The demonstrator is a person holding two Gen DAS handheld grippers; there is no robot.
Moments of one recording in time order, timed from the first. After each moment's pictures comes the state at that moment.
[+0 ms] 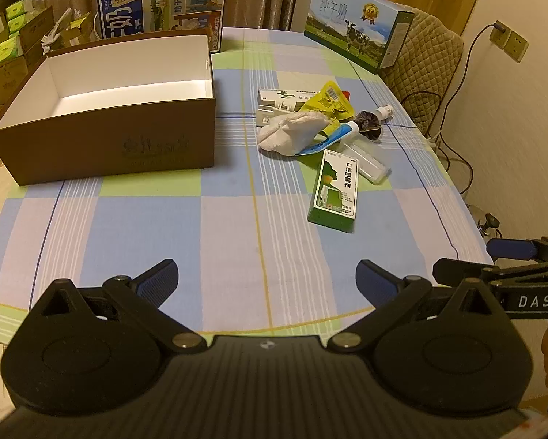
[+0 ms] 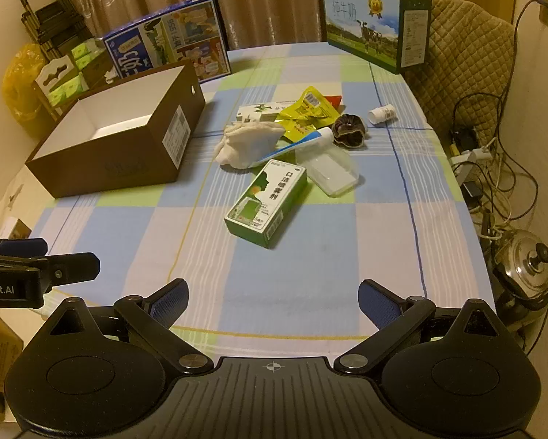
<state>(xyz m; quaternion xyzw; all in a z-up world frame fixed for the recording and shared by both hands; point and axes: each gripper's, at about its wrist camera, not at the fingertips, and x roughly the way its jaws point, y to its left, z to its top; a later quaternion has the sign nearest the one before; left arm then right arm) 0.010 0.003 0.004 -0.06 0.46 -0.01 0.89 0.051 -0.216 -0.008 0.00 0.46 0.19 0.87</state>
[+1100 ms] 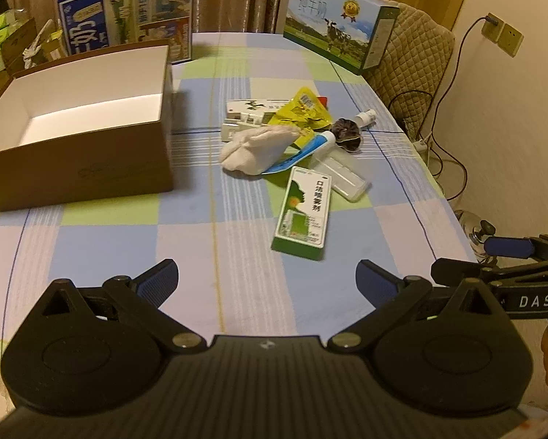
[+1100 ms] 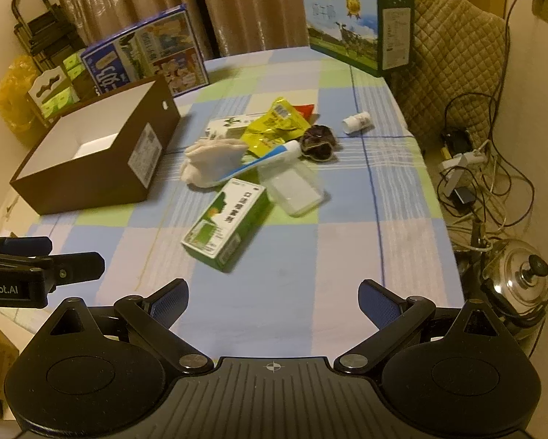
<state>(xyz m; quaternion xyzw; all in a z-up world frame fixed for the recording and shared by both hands) 0.057 -0.045 -0.002 -0.05 0.45 -0.02 0.89 0.097 -0.267 -0.012 0.01 0.46 0.19 0.87</state>
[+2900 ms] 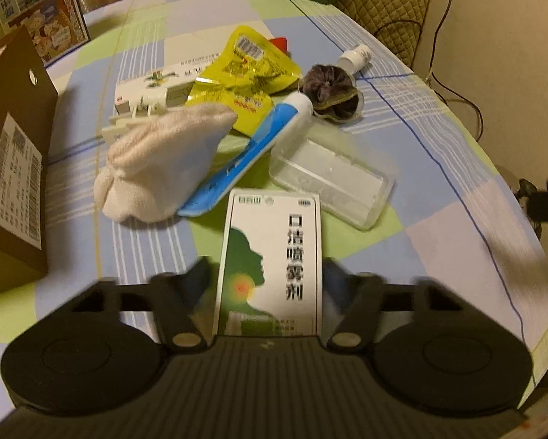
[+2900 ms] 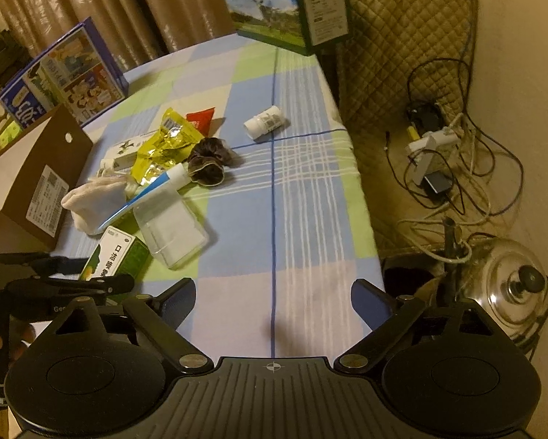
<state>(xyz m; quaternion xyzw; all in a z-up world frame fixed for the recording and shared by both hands) 0.212 -0.107 -0.123 0.03 0.51 -0.09 0.86 0.218 -0.350 -0.063 0.04 0.49 0.15 0.86</state>
